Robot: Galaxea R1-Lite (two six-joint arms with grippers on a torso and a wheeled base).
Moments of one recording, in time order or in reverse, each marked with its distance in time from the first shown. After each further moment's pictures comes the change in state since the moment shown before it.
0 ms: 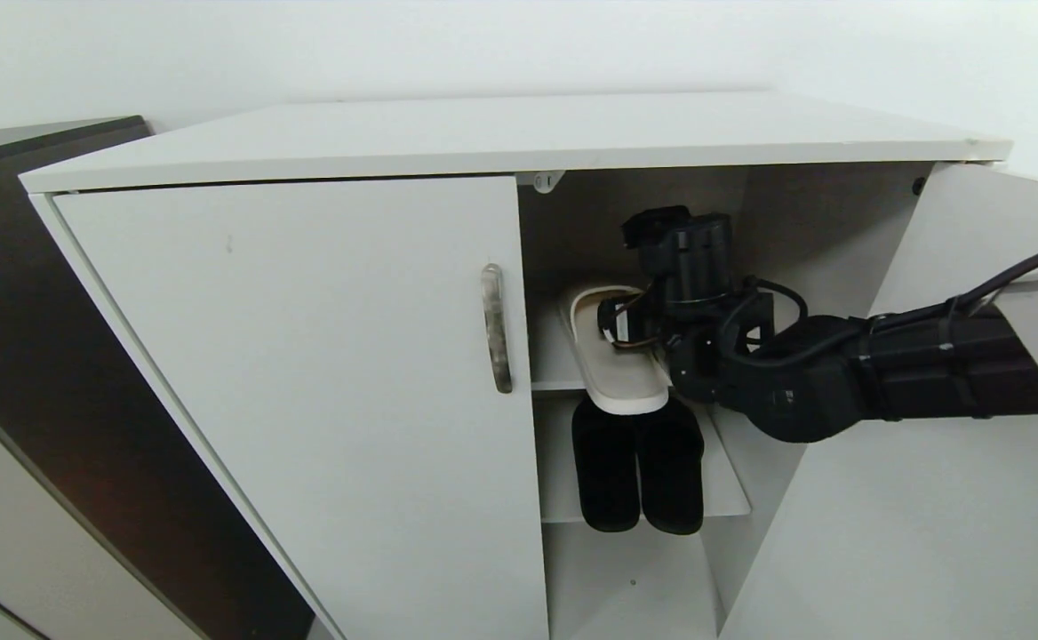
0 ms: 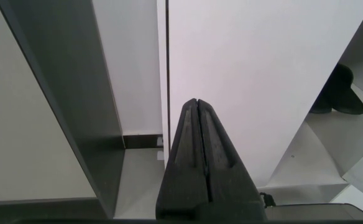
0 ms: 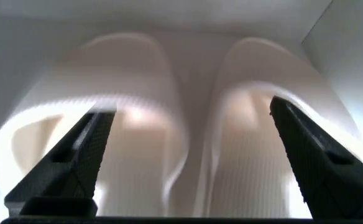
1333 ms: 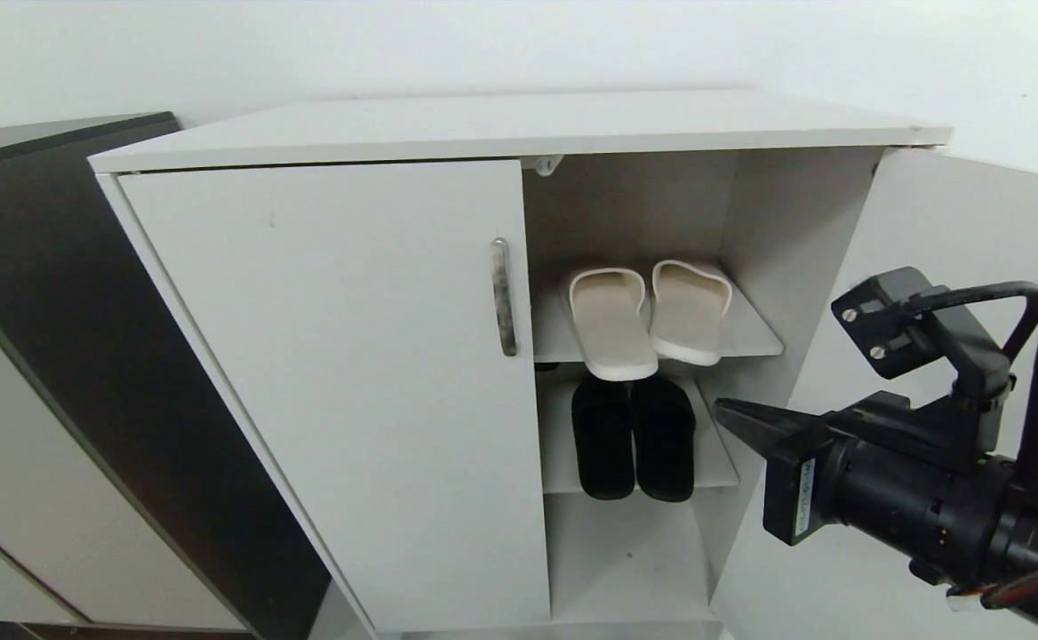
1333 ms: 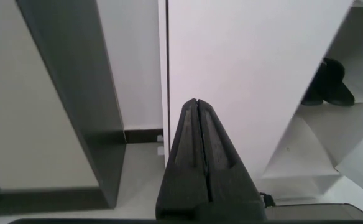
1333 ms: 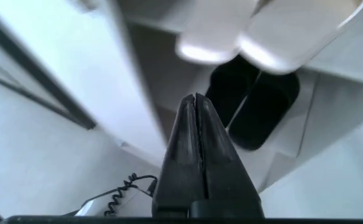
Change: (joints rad) left arm 0.000 0.000 0.000 0.000 -0.001 0.000; right arm 0.192 -0.655 0.765 -0.105 0.312 0.101
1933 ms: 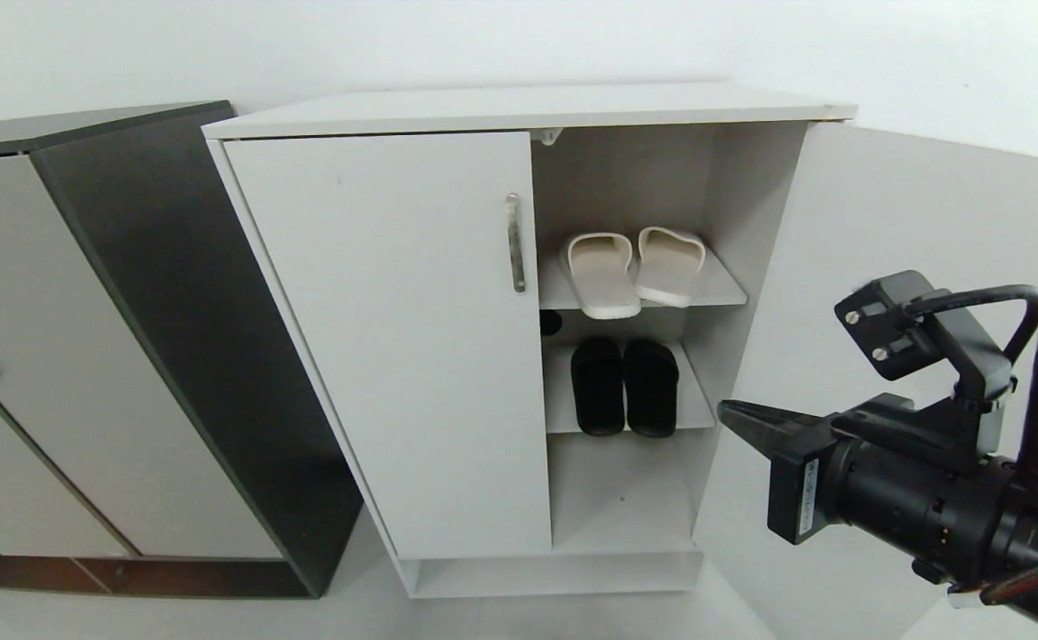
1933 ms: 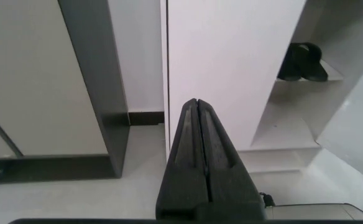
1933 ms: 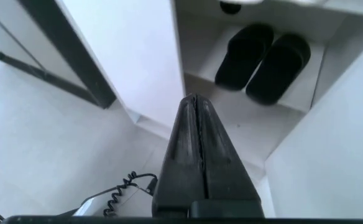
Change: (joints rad) left arm 0.000 0.000 0.000 0.000 0.000 0.000; right arm -0.001 -0.002 0.010 0.000 0.001 0.001
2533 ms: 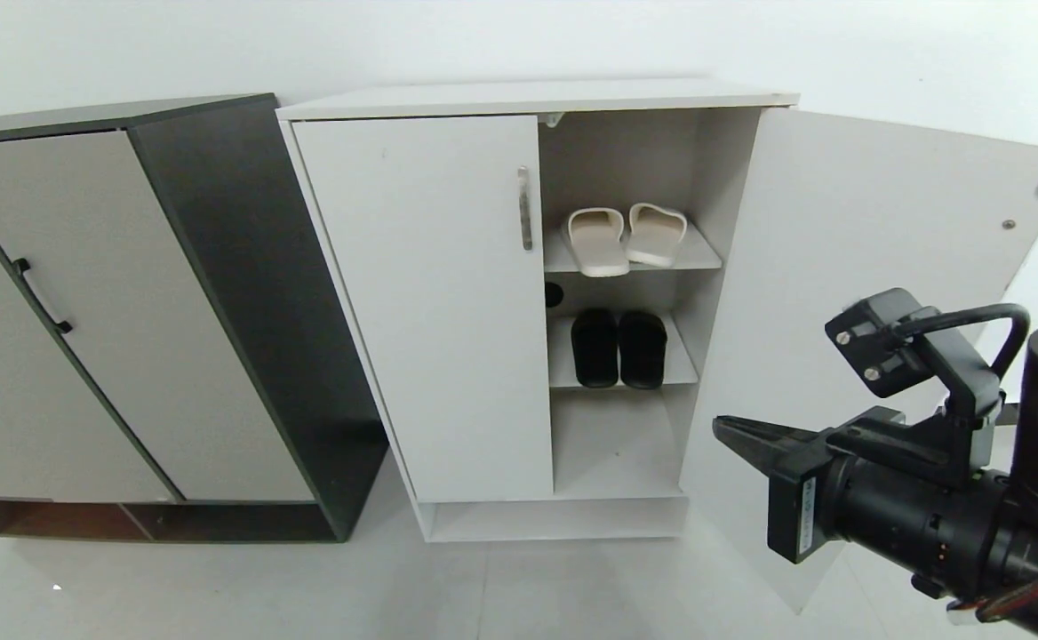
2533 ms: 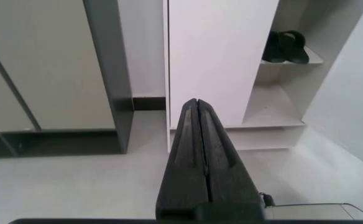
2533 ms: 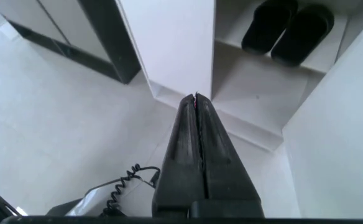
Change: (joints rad) left arm 0.000 0.000 0.000 0.000 0.000 0.000; right arm -0.001 0.002 0.024 -0.001 0.037 -0.003
